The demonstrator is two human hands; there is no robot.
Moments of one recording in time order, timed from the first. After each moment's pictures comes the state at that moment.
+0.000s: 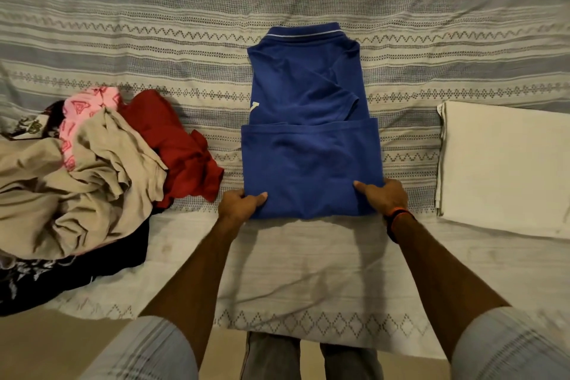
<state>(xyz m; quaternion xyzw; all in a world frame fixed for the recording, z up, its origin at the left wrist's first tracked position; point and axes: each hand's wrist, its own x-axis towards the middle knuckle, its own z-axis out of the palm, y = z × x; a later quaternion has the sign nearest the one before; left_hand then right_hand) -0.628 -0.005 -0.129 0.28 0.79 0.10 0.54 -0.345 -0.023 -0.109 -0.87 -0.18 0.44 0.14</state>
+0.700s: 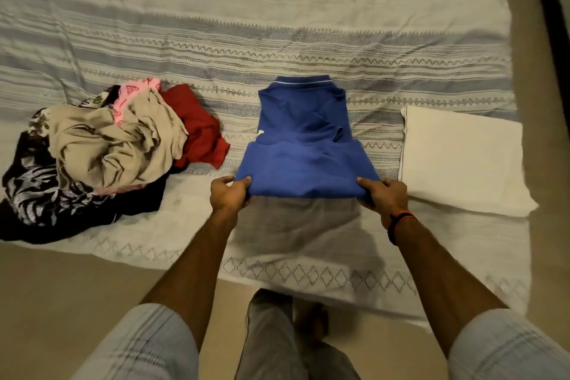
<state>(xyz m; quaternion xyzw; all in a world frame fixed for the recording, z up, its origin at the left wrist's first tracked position) -0.606 -0.102 -0.038 0.14 0.77 0.35 0.51 -0.319 -0.124 -0.024 -0.79 -0.14 0.50 0.33</state>
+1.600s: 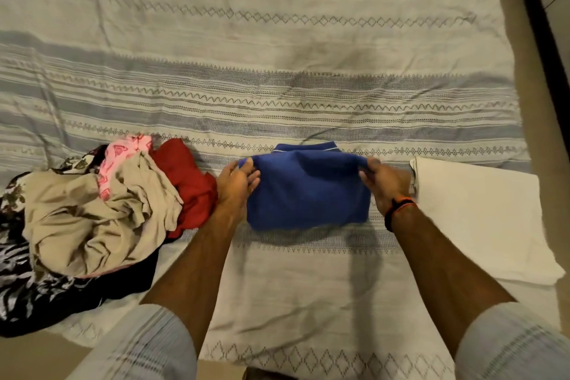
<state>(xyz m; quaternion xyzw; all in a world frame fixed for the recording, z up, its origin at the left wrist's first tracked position) -0.592 0.079 -0.018 0.11 0.65 0.43 0.61 -0.324 0.060 -0.022 -0.73 -0.03 0.48 0.48</state>
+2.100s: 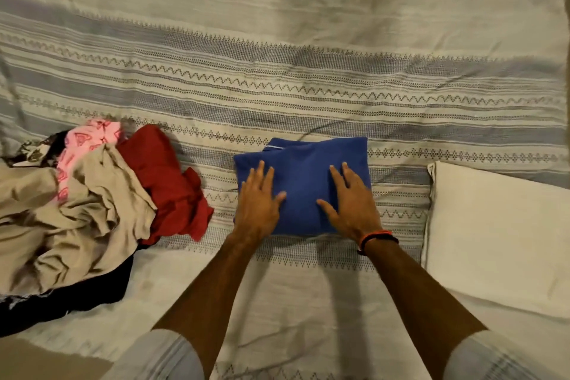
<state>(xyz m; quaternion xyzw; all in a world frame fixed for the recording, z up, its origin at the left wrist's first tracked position) -0.558 0.072 -0.106 0.65 0.68 0.02 0.34 -0.349 0.061 -0.095 -0.69 -0.66 0.30 -0.03</state>
